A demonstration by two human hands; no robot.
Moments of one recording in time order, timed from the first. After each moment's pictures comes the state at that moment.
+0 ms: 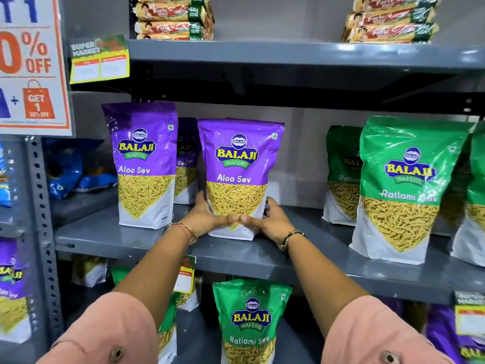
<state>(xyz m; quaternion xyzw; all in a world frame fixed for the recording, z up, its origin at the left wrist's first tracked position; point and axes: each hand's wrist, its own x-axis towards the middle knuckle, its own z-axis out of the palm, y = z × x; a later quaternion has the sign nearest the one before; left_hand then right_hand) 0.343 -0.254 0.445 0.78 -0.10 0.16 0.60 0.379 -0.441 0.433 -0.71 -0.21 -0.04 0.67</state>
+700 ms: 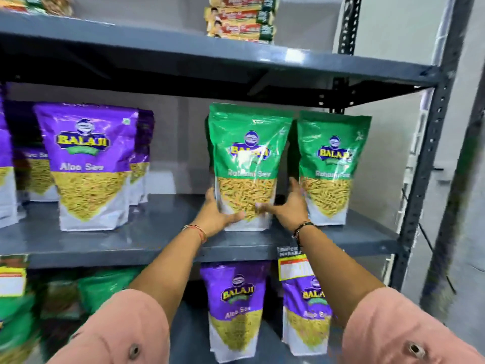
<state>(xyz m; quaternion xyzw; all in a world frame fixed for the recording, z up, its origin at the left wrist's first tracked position) 0.337 -0.564 0.432 0.79 -0.20 0.13 0.57 0.310 -0.759 0.452 -0.82 -0.01 -0.31 0.49</state>
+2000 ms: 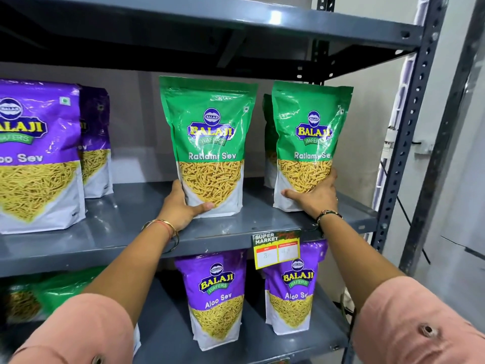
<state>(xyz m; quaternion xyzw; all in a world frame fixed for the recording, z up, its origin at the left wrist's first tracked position) 0.366 -0.565 0.414 0.81 -0.18 0.18 0.53 0.305 -0.870 0.435 -0.80 0.18 -0.36 0.44</state>
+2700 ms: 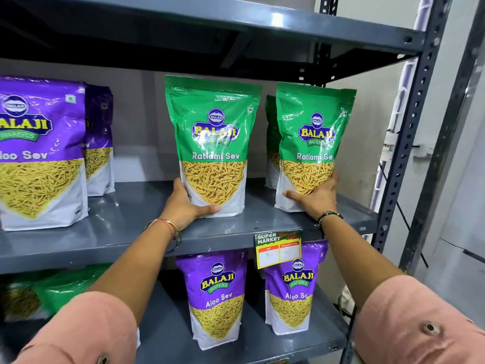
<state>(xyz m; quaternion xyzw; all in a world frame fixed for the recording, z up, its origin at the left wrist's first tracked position) 0.364 -0.563 0.416 0.79 -0.18 0.14 0.57 0.307 -0.868 0.432 -0.78 0.15 -0.38 0.47</state>
